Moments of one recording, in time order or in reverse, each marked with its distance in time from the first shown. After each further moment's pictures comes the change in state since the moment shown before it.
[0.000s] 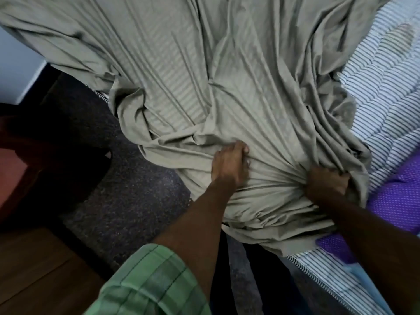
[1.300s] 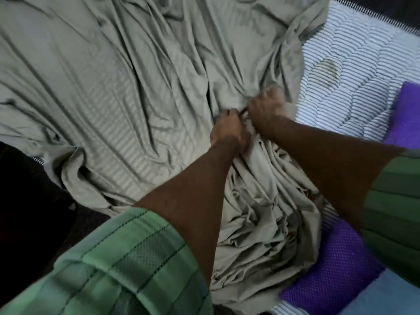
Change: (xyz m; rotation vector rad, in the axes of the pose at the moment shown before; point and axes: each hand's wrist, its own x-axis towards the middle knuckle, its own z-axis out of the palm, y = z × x) left_hand 0.209 0.162 0.004 -0.025 -0.147 -0.056; right_hand 0.179 0.023 -0.202 -0.105 0.474 -0.290
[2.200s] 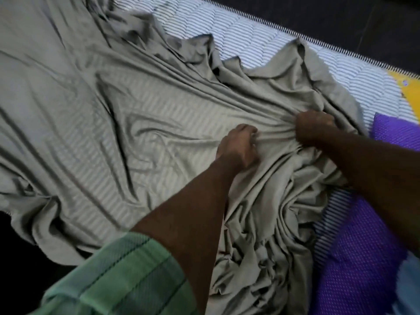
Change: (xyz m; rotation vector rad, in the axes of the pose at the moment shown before) left_hand 0.069 0.065 0.023 0.001 -0.079 0.329; right_hand 0.022 0.174 0.047 0.294 -0.112 0.300
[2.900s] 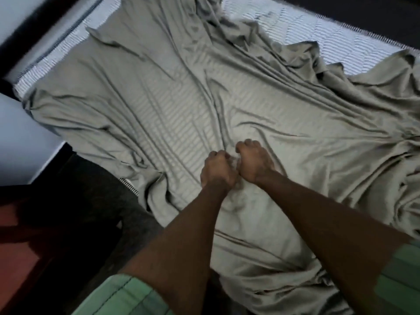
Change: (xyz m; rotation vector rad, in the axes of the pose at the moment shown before) left_hand -0.195 -0.206 -0.157 0.006 0.190 -0.474; right_hand -0.143 -0.395 -0.021 0.438 0.078 -0.423
